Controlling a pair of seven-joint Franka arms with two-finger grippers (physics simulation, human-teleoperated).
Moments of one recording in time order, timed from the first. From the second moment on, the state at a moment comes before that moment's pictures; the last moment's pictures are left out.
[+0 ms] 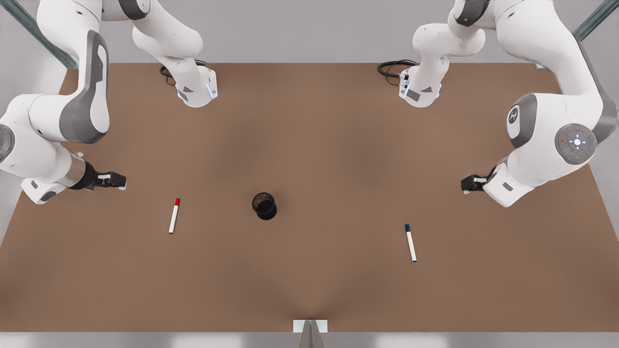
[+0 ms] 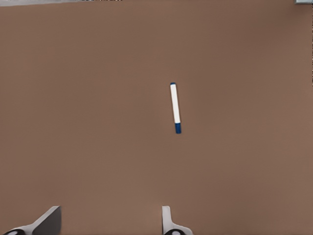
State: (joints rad) left arm -0.06 0.31 -0.04 -1.33 0.04 1.55 -0.06; right arm -0.20 0.23 0.16 -1.49 -0.04 1.62 -0.07
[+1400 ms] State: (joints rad) left arm -0.15 0.94 -0.01 -1.32 0.00 2.28 -0.32; right arm -0.16 0.76 0.16 -1.63 -0.10 2.28 -0.01
